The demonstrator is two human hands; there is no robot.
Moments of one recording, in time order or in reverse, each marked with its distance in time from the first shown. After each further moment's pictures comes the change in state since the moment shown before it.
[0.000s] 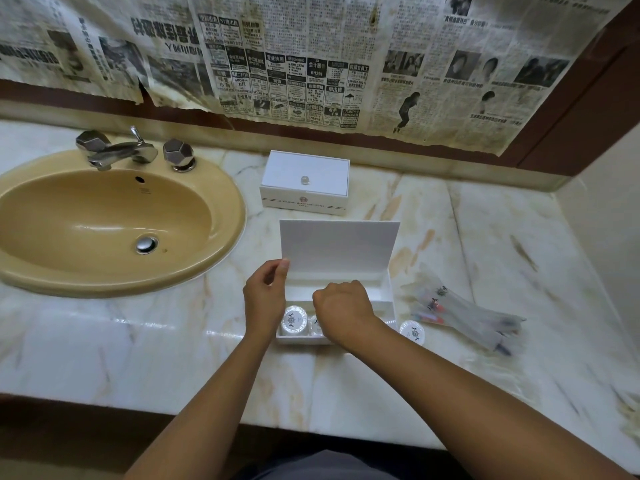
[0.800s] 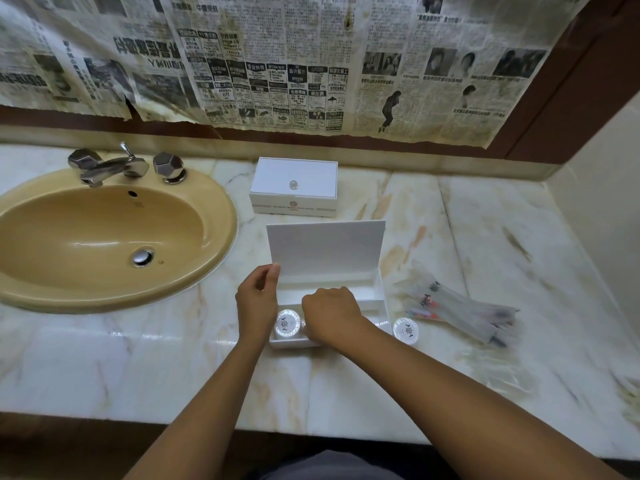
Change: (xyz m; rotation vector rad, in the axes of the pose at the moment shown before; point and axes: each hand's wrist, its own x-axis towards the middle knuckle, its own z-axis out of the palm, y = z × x) left_hand 0.001 -0.002 0.001 0.025 0.000 0.002; right_hand 0.004 -0.001 0.011 0.169 0.033 -0.005
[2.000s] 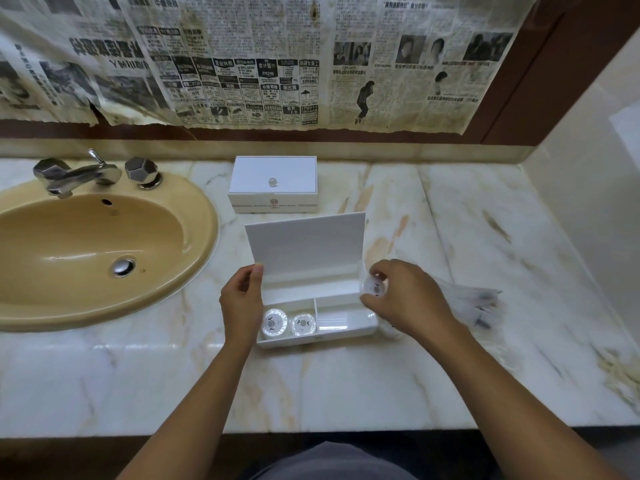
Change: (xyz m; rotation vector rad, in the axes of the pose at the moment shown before) left_hand 0.000 0.000 0.000 -0.025 -0.021 0.022; right_hand -0.077 0.089 -0.014 0.471 0.344 0.371
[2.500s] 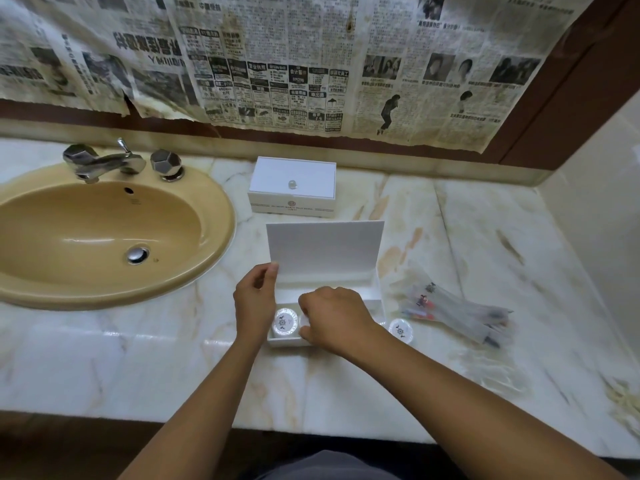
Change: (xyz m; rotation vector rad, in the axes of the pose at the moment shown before) left_hand 0.002 -0.001 0.000 0.002 0.013 -0.021; right_hand 0.006 -0.090 0.048 -0.296 -0.264 -0.384
